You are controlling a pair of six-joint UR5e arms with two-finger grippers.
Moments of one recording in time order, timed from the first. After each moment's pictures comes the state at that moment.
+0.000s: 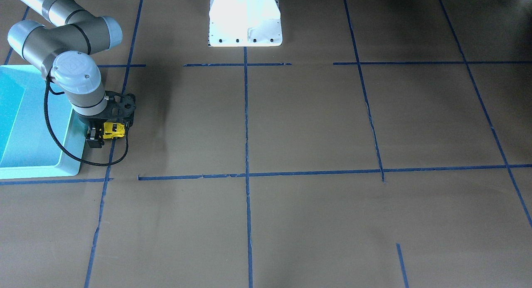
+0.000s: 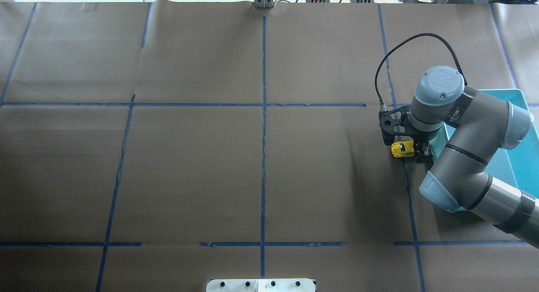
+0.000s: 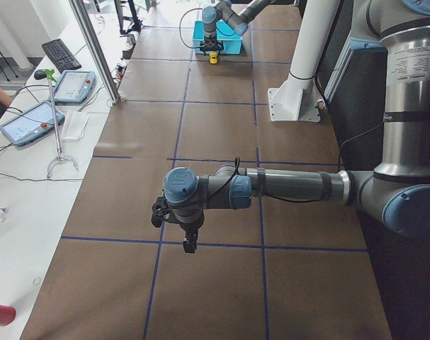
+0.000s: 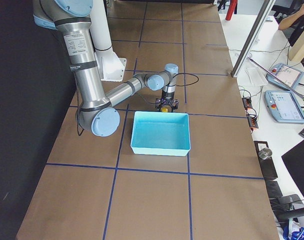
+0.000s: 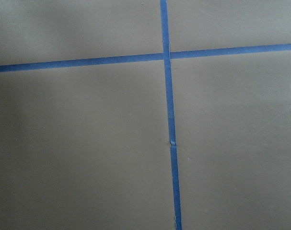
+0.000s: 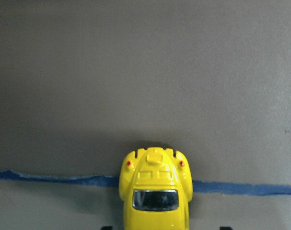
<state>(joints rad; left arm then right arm) -1.56 -1.50 -1.67 -1.50 -2.37 0.10 0.73 -1.30 1.74 -1.66 1.92 -0.71</state>
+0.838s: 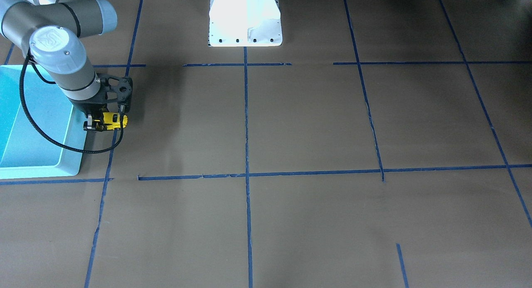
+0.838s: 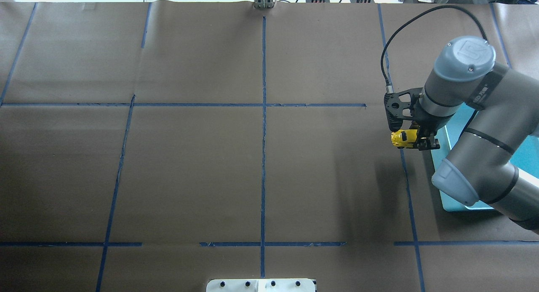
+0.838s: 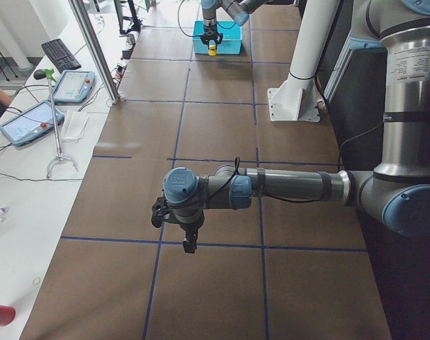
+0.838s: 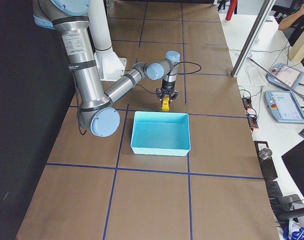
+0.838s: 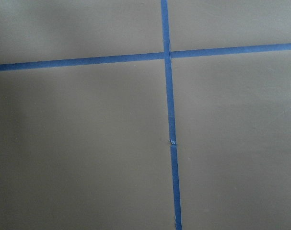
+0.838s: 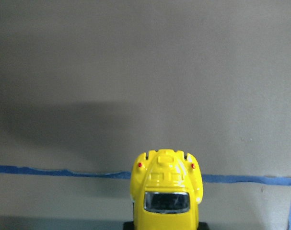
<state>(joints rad) -1.56 -1.50 -1.67 -1.50 -2.37 0.10 0.81 -1.29 1.95 -1.84 2.02 -0.73</state>
